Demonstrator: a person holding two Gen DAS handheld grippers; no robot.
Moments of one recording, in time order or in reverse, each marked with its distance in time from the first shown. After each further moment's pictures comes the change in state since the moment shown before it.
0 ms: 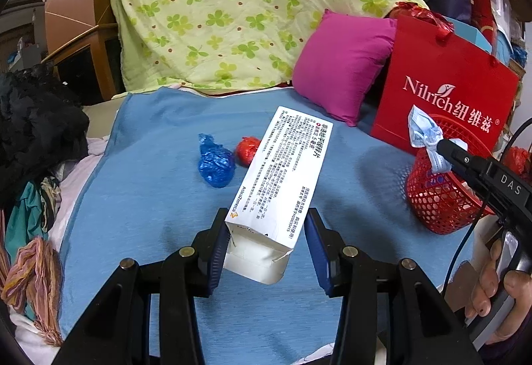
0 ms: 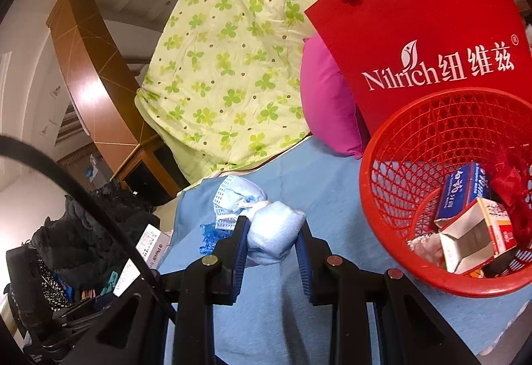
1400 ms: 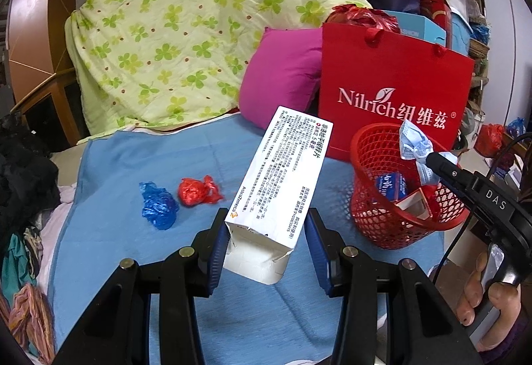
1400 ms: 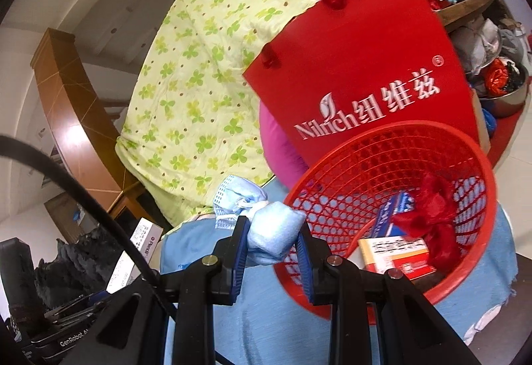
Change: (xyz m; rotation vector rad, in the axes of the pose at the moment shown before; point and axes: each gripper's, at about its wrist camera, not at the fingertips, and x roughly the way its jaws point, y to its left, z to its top) left arm -0.012 -0.091 0.030 0.145 -0.076 -0.106; right arm -0.071 -0.065 0.020 0.106 -0.167 -0.084
